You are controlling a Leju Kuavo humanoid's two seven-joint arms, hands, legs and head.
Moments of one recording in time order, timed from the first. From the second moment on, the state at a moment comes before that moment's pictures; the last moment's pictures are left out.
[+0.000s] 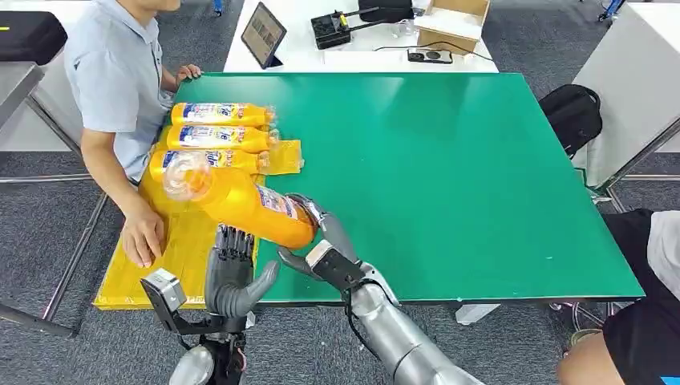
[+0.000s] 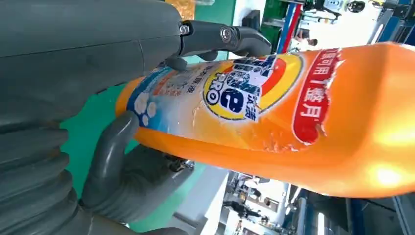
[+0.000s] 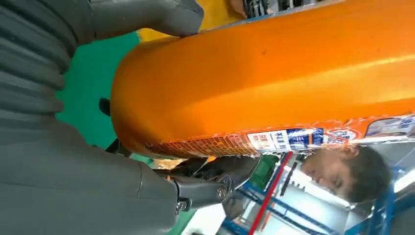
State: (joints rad) left arm 0.03 -0.21 -0.41 -1.53 0.15 0.06 -0.51; right arm -0.46 0.30 0.40 -0.73 0.27 -0.10 -0.66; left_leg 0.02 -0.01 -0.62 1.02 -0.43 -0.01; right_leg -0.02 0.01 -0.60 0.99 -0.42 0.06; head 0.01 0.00
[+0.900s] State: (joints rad) left arm 0.00 -0.20 -0.38 -1.53 0.12 0.25 -0.60; right arm -0.51 0.35 0.60 -0.66 0.30 -0.10 -0.64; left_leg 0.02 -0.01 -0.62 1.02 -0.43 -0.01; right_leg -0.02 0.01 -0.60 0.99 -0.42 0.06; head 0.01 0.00
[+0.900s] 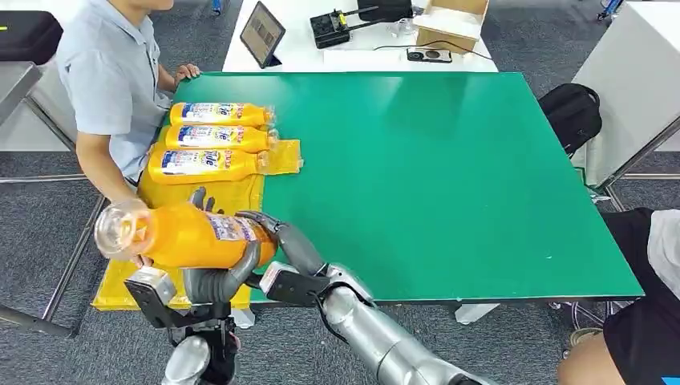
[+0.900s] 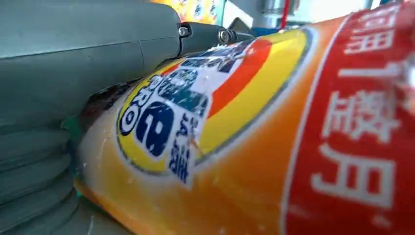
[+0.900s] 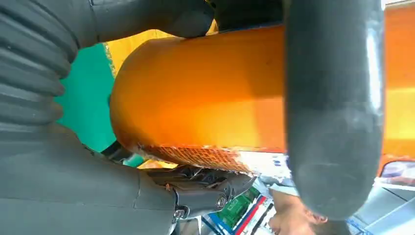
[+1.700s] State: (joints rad) left arm 0.02 -0.16 -0.29 -1.53 0.33 -0.10 -0.49; right arm -0.44 0.29 0.61 -0.69 0.34 -0.17 -0.66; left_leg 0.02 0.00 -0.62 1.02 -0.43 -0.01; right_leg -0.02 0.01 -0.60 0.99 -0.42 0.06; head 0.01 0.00
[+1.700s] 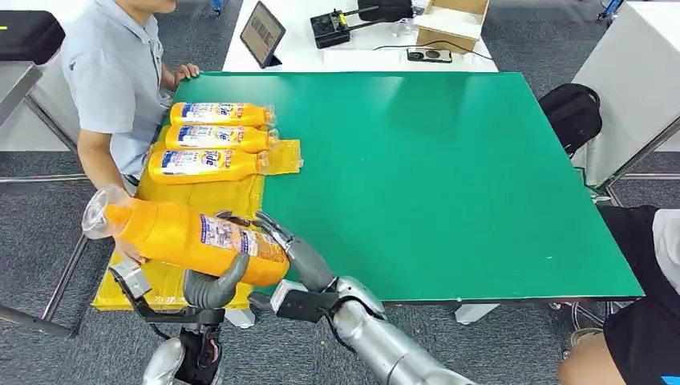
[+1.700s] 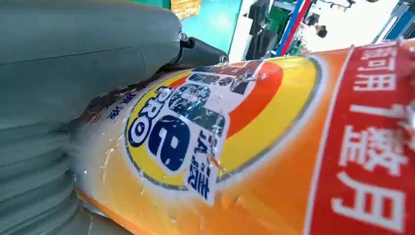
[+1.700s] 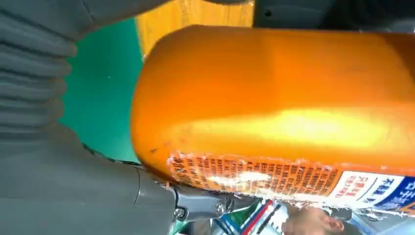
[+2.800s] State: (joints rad) left arm -0.40 -0.04 -0.16 -1.04 -0.96 0.41 -0.24; right arm -0.09 0.19 0.47 -1.37 0.17 -0.54 -0.66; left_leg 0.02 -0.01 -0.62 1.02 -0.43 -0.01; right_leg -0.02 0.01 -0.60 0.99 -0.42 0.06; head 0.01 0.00
